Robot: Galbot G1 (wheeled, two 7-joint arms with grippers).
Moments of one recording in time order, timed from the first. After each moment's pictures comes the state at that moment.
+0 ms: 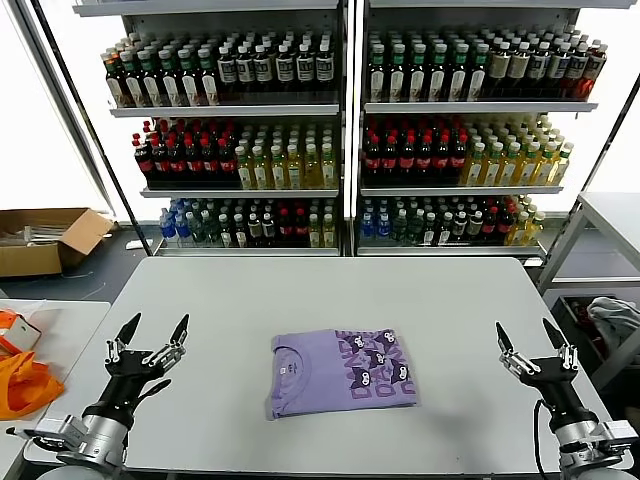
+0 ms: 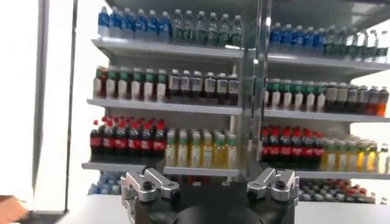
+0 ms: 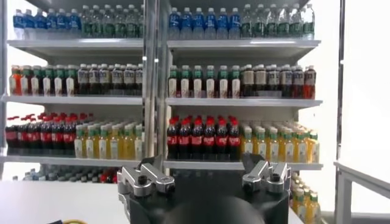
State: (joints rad) left arm 1.58 -1.24 -0.78 -2.19 -0.48 0.14 0.10; right arm -1.58 1.17 0.86 2.00 0.47 0.05 -0.17
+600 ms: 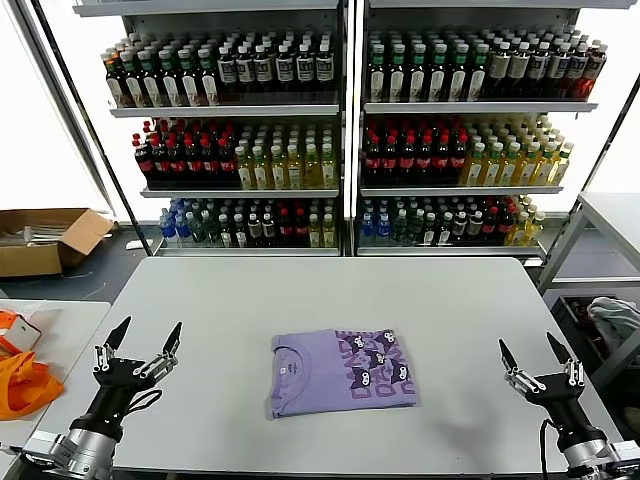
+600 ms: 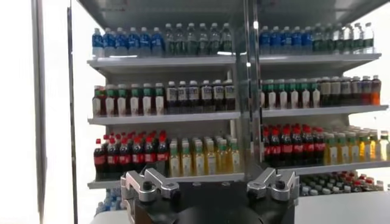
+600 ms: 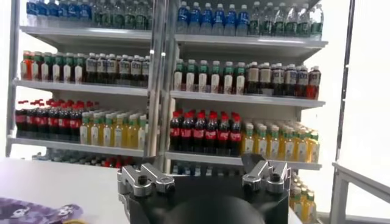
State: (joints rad) left arm 1.63 -1.26 -0.83 -2.19 -0.41 0.06 0.19; right arm -1.64 1.20 0.90 2.00 0.43 0.09 -0.23
